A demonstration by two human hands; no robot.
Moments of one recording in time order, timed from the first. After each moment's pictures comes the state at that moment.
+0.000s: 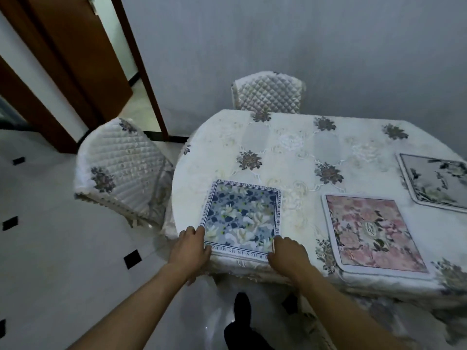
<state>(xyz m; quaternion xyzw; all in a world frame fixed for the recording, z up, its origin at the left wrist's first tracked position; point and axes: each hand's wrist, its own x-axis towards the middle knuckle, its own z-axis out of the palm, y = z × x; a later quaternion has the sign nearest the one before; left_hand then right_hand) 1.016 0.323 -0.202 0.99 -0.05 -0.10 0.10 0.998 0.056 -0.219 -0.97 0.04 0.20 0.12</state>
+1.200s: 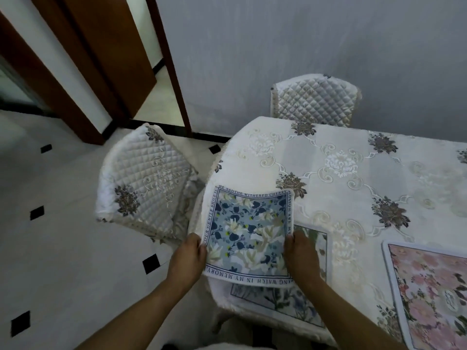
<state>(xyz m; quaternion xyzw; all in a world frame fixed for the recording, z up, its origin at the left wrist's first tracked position) 1.146 0.431 -0.226 0.95 0.08 -0.02 0.29 1.165 0.148 -0.241 -0.92 0.16 0.03 0.36</state>
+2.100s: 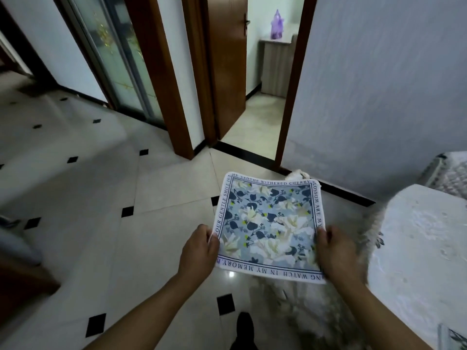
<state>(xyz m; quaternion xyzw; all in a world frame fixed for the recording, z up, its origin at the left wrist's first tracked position) 1.228 0.910 -0.168 0.91 0.19 0.12 0.35 1.332 0.616 -0.161 -0.93 0.04 -0.04 0.37</state>
